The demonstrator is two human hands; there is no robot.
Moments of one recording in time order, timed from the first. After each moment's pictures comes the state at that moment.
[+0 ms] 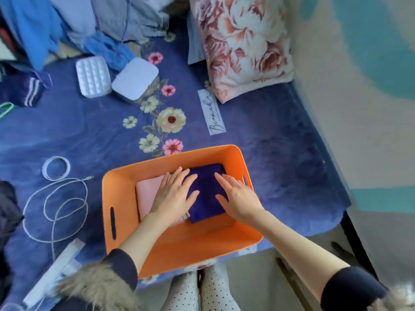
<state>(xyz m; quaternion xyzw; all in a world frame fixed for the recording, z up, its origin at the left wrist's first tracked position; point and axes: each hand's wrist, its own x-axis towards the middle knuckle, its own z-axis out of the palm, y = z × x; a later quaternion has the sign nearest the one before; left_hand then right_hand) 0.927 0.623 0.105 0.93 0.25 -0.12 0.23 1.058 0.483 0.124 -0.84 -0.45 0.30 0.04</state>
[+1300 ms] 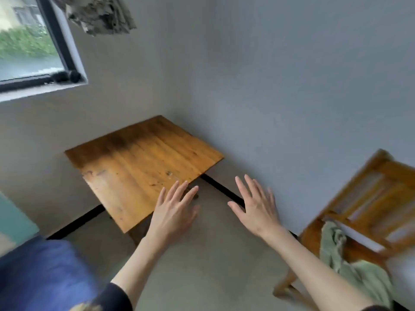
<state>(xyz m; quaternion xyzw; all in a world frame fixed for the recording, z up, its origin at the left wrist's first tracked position) 0.707 0.223 0.341 0.66 -0.73 0.03 0.19 0.487 0.180 0.367 -0.81 0.59 -0.07 0.05</state>
